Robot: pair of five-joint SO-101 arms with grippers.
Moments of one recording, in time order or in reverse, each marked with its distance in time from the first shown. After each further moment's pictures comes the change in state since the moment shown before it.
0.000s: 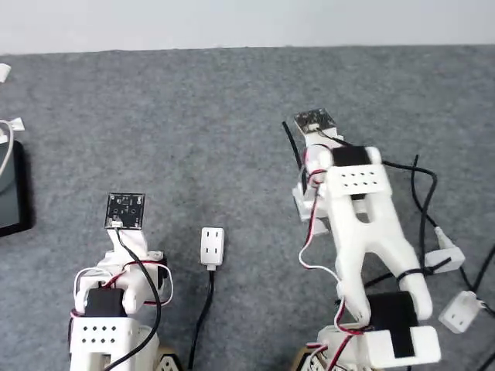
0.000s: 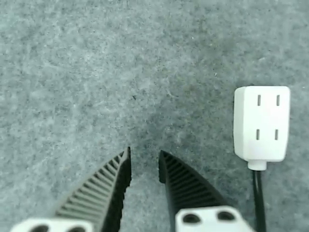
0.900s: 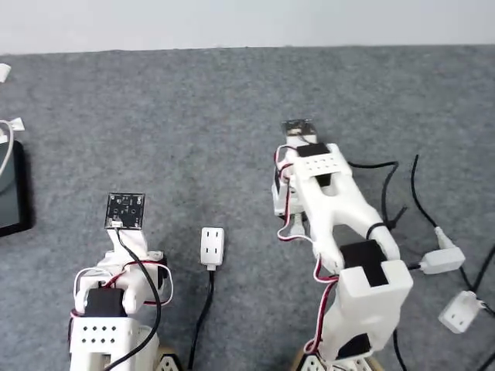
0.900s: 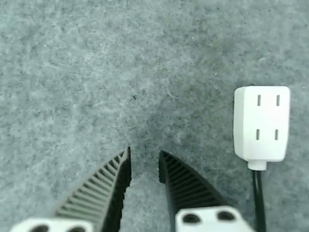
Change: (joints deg) left arm 0.0 0.0 0.0 0.0 0.0; right arm -5.1 22.2 -7.9 -8.9 -12.4
